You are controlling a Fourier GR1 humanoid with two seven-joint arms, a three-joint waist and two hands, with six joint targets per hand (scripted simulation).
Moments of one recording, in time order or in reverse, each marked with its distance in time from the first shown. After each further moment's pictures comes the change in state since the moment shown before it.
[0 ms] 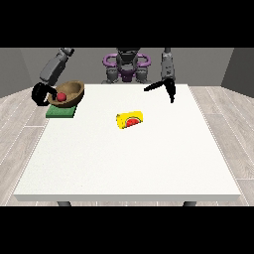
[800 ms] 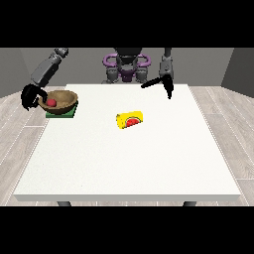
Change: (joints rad) left arm 0.052 0.001 -0.072 -0.335 -0.050 0.009 0.165; right arm -0.065 -0.162 -0.036 0.180 0.033 0.094 -0.168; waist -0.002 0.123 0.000
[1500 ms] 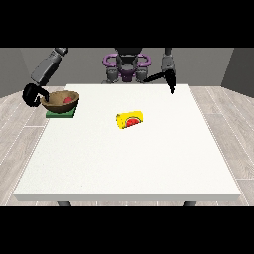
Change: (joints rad) left arm 0.062 0.010 0.000 -0.087 0.037 -0.046 0.040; right arm 0.013 -0.005 0.043 0.033 0.040 0.000 0.022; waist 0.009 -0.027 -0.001
